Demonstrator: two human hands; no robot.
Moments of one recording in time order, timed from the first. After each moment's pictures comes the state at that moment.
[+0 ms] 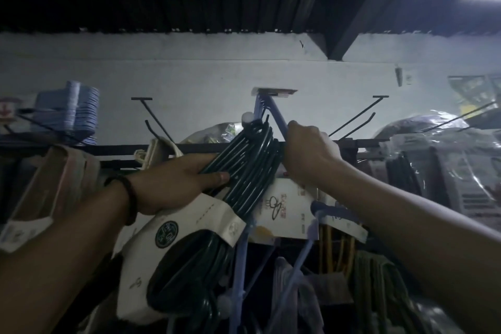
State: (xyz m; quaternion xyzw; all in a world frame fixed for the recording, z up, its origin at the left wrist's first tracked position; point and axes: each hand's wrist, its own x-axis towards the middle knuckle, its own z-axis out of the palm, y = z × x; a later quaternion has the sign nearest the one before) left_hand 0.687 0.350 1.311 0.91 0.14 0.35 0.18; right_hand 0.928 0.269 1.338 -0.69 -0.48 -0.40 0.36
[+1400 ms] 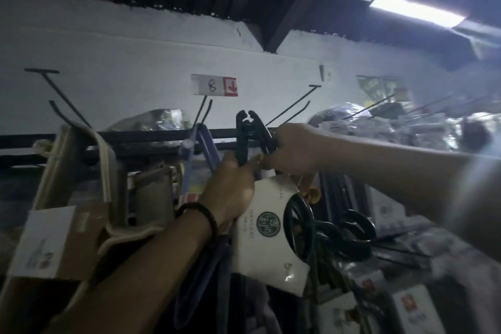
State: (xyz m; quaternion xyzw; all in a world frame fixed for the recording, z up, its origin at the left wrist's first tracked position) left_hand 0.852 0.328 1.268 0.81 0.10 0.49 0.30; right_hand 0.935 0.183 1.321 -0.78 -0.53 -0.13 0.29
